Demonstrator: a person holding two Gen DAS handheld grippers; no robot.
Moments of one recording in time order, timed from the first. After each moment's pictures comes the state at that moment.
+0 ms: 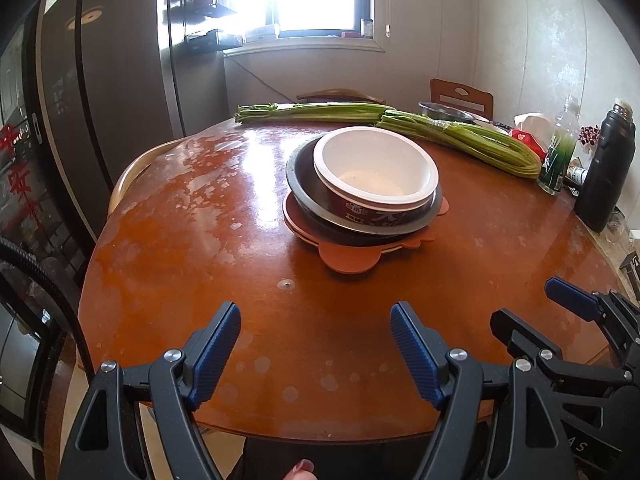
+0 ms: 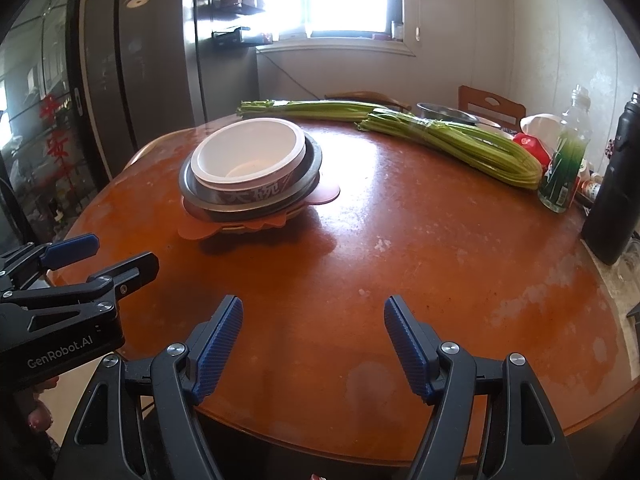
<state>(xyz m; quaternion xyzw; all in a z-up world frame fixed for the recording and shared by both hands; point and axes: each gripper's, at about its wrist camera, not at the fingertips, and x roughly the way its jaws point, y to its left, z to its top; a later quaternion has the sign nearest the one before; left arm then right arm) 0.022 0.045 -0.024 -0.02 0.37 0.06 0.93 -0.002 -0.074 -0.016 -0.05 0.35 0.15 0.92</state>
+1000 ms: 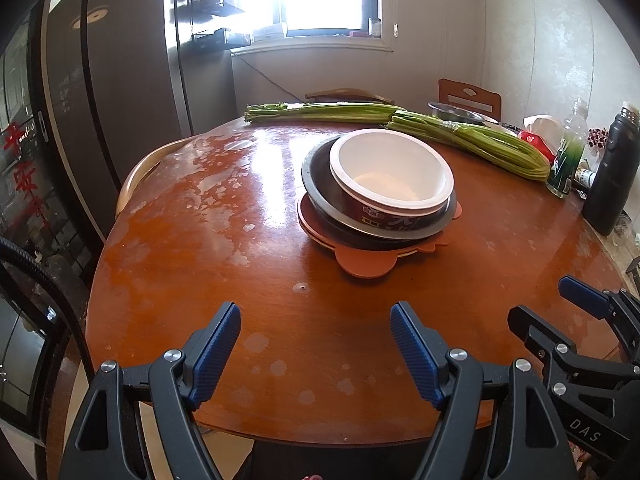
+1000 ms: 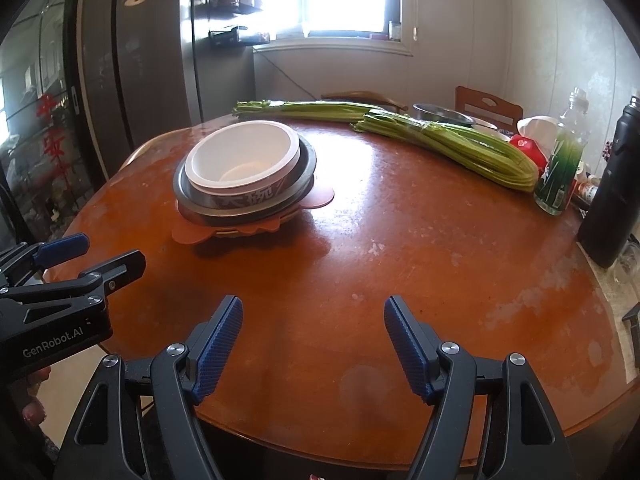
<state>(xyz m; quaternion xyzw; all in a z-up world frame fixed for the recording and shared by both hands) 0.026 0.055 -0.022 -0.02 0.37 0.07 0.93 0.002 -0.076 -0.010 -0.05 0.35 0.14 0.92</state>
